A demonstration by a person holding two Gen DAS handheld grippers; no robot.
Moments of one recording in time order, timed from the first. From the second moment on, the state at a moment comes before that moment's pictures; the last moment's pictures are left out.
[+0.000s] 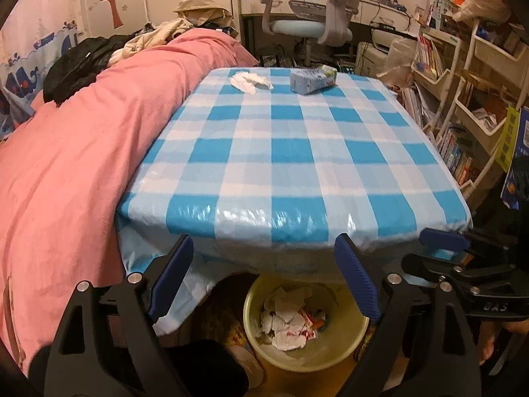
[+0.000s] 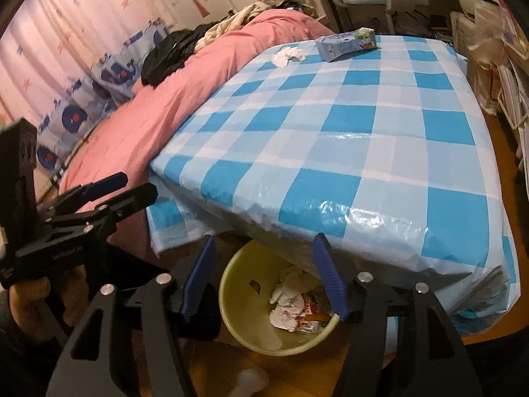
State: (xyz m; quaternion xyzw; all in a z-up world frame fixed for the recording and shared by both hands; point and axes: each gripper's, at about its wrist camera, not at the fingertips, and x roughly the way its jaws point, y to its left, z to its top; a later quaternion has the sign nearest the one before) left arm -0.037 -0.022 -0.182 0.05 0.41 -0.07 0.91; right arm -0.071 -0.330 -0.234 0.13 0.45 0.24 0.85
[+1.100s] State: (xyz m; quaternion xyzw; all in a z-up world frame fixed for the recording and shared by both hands) left arm 0.274 0.013 -0.189 -0.08 0.39 -0.04 0.92; right arm 0.265 -0.352 -0.238 0.29 0.45 0.02 0.85
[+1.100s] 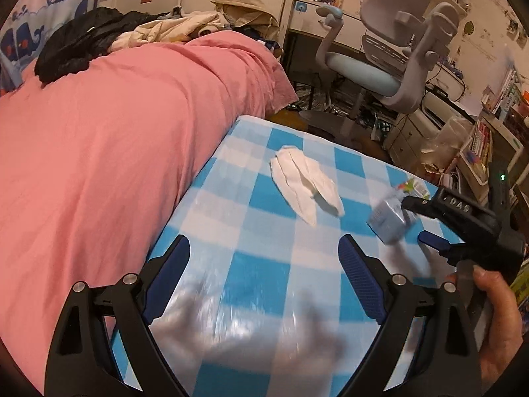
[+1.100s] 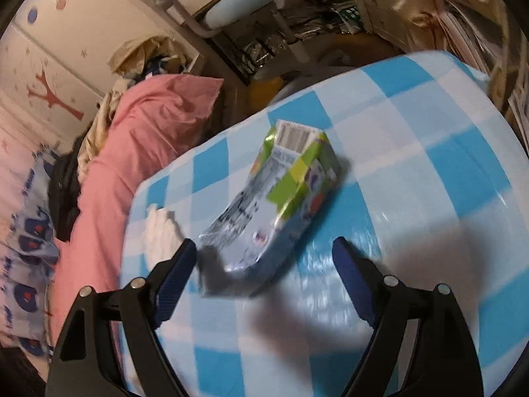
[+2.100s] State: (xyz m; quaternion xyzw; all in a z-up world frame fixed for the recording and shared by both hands) left arm 0.400 -0.064 -0.243 -0.07 0.45 -0.16 0.88; right arm 0.189 -0.401 -0.211 0.25 0.43 0.21 0.84
